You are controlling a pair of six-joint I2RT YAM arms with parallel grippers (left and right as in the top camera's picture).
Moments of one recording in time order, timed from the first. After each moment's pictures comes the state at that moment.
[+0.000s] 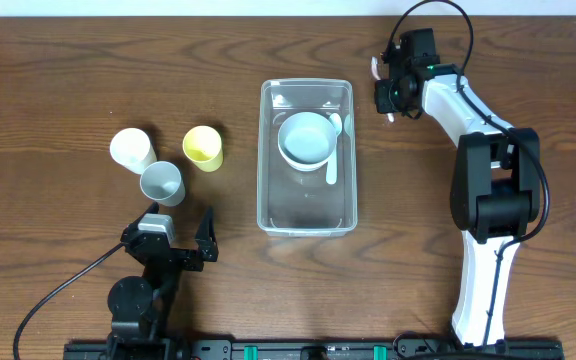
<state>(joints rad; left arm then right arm) -0.05 0.01 0.07 -0.20 0.12 -0.14 0.13 2.32 1.74 -0.56 -0.11 0.04</state>
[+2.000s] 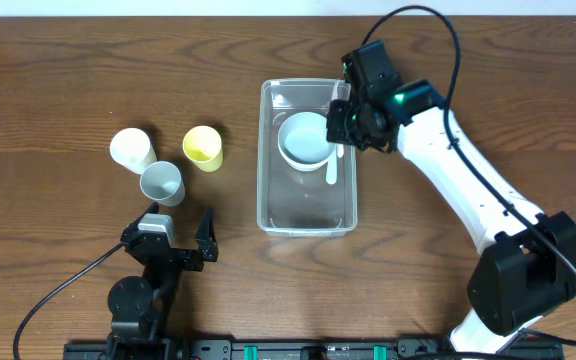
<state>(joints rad) -0.05 0.01 0.07 -0.20 0.12 -0.14 0.44 1.83 1.54 -0.85 -0.11 0.58</state>
